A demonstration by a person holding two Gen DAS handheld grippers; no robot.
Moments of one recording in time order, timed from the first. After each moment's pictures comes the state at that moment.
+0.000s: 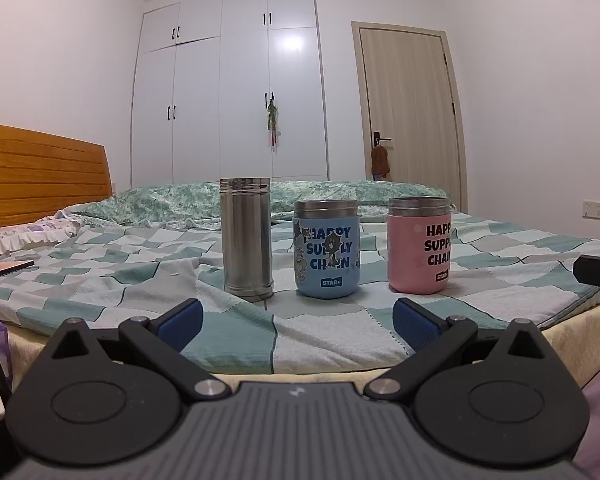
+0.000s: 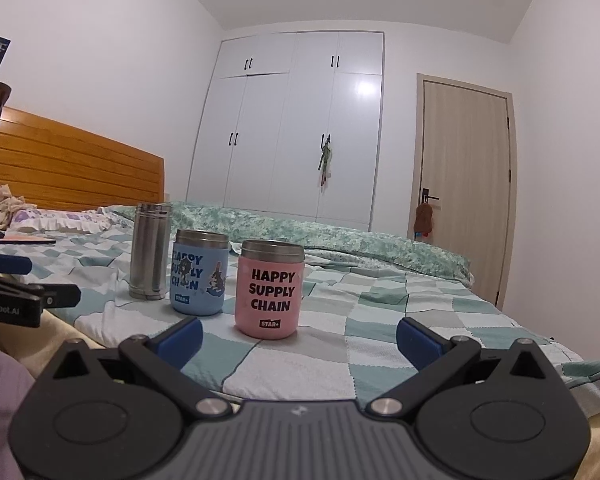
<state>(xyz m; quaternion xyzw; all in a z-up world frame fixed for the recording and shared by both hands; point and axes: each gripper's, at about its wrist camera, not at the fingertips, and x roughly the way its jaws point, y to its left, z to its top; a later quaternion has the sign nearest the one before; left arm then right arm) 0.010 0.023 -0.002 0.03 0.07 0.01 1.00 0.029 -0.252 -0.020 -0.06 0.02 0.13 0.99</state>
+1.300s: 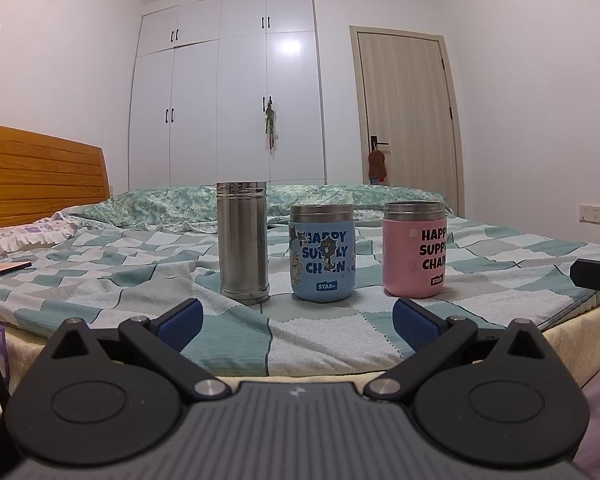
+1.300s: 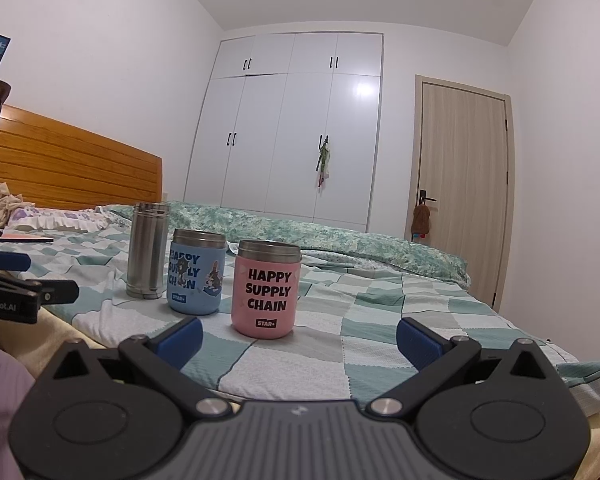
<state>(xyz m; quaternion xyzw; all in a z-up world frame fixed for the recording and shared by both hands) 0.009 0.021 -0.002 0.03 0.06 0.01 1.00 0.028 -0.253 -0.021 -0.06 0.02 0.13 0.99</state>
